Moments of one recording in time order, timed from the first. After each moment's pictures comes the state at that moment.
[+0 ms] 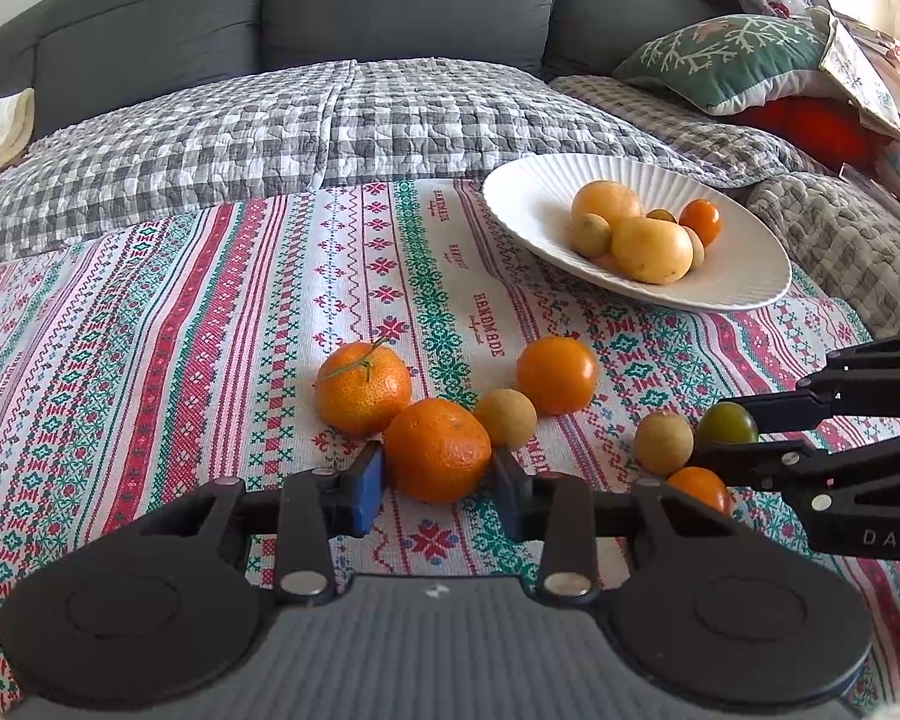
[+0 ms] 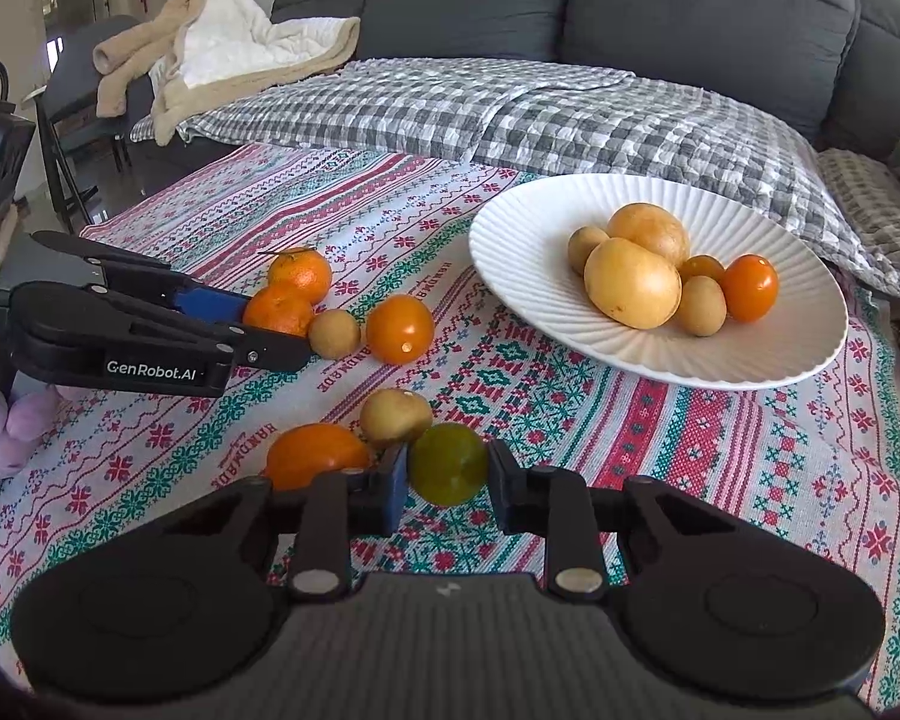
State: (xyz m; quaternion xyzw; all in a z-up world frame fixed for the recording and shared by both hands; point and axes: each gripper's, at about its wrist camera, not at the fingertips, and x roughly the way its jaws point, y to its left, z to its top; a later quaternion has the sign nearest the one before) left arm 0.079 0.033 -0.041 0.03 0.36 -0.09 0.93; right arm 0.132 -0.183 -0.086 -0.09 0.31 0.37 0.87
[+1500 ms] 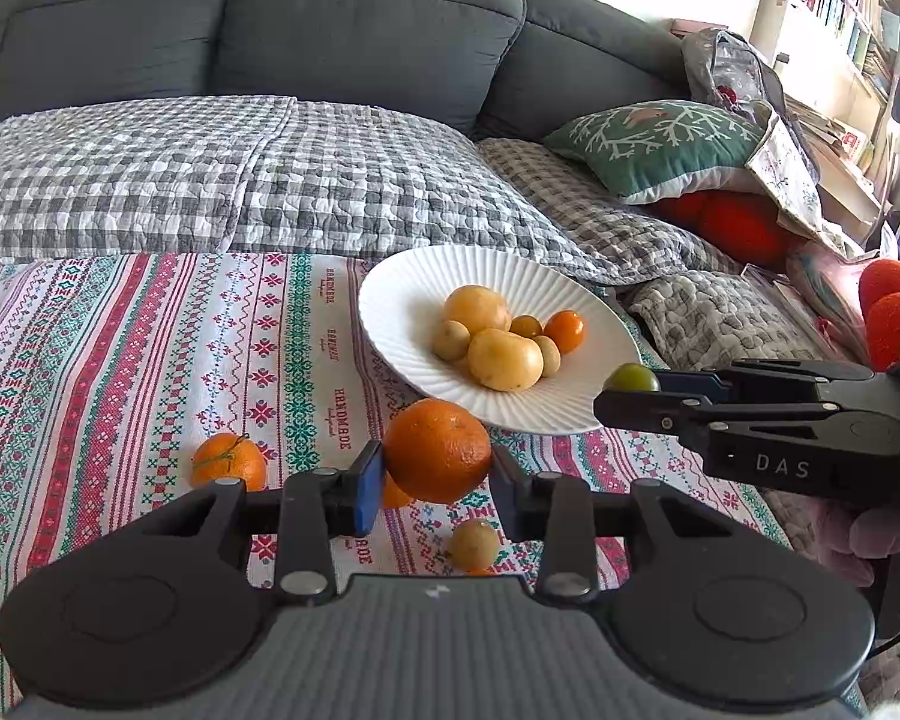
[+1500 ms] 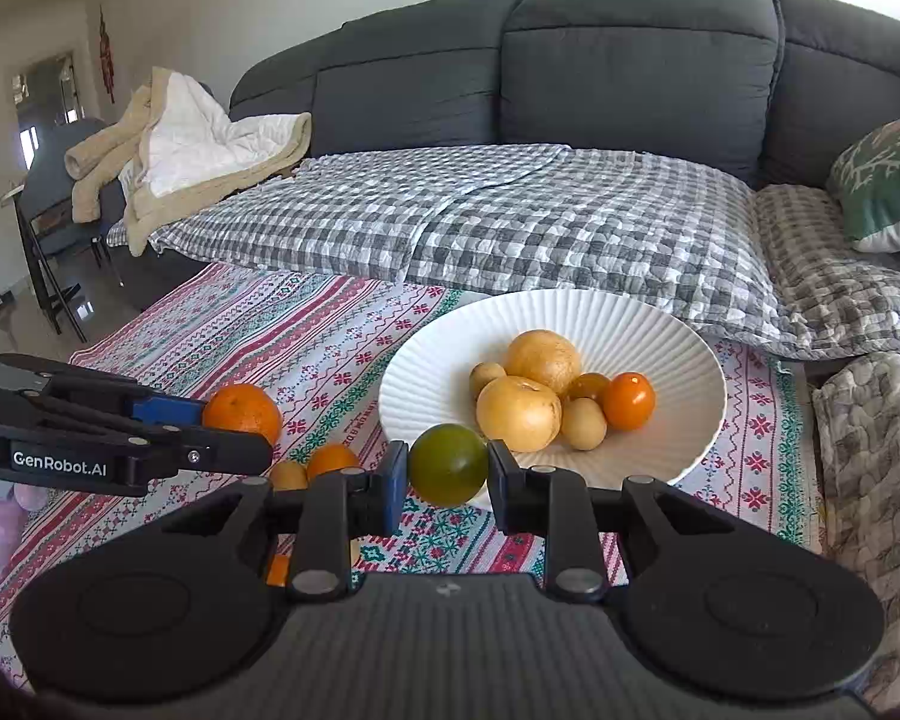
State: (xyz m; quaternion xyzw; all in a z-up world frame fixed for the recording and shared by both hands) left arm 0.077 0.009 0.010 -0.06 0.34 -0.16 0.93; right arm 0.155 -0.232 -0.039 -0.01 0.26 0.35 0.90
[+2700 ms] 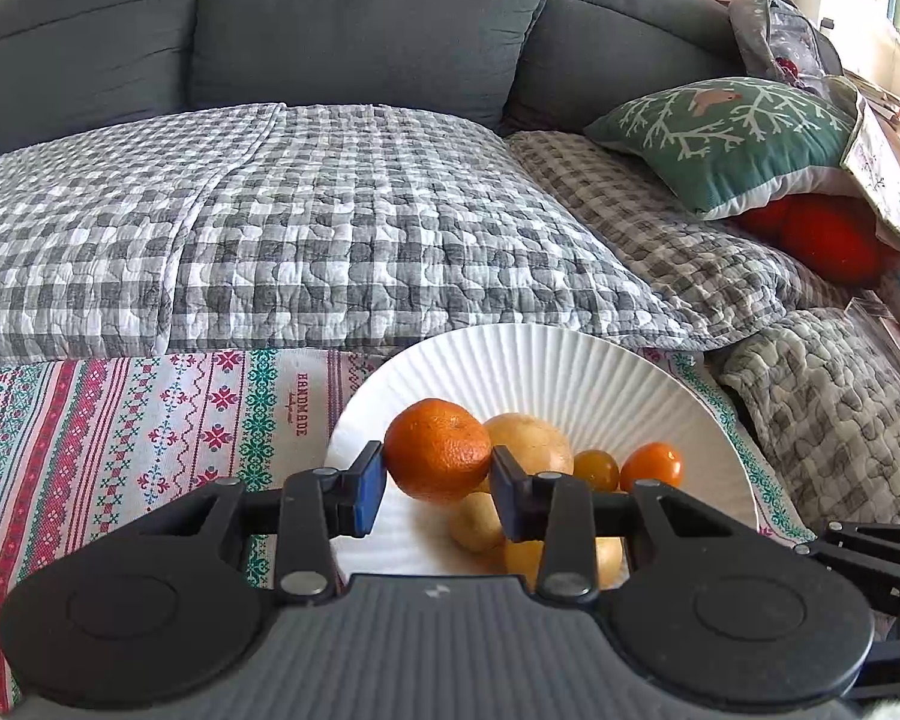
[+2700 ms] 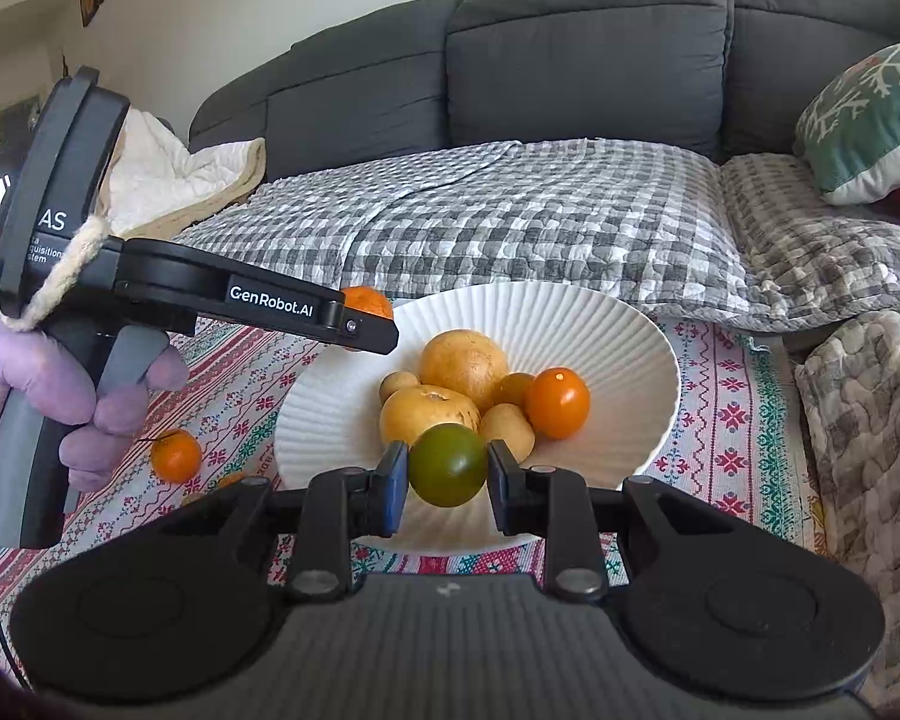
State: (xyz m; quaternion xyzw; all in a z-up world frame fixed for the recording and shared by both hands) left arm 0.214 -0.045 0.005 -0.01 0.35 -0.13 0.93; right arm 0.199 -0.247 -0.068 0.03 0.26 0.33 0.91
